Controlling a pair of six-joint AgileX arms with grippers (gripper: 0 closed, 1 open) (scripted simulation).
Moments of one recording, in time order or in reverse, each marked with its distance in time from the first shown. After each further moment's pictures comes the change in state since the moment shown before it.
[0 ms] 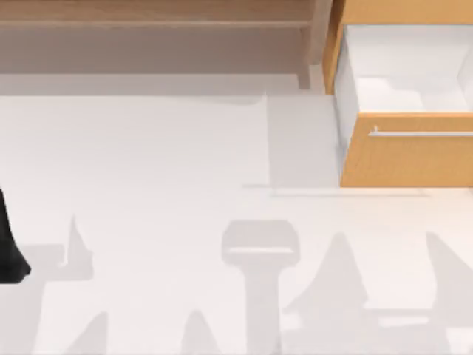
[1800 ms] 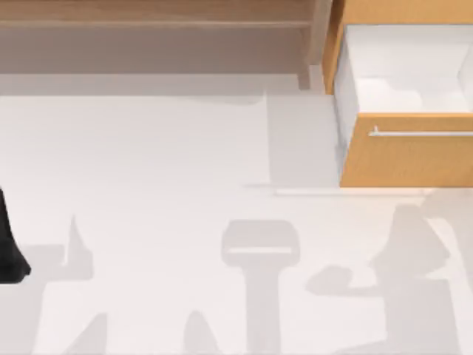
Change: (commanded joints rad) left arm 0.000 0.000 0.000 0.000 0.000 0.000; right arm 0.439 0.693 -0.225 0.843 0.501 -1.008
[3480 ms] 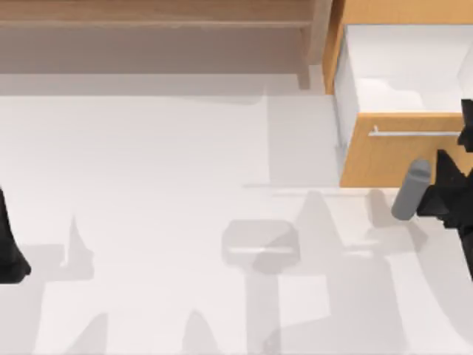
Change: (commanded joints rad) left arm 0.000 0.000 0.000 0.000 0.000 0.000; right arm 0.312 0.304 0.133 0.225 0.275 -0.557
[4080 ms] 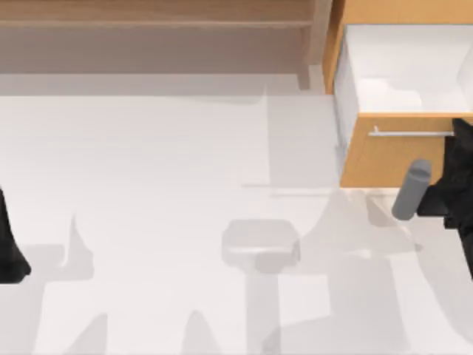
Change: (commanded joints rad) left arm 0.000 0.000 0.000 0.000 0.000 0.000; right arm 0.000 0.000 0.000 0.000 0.000 0.000
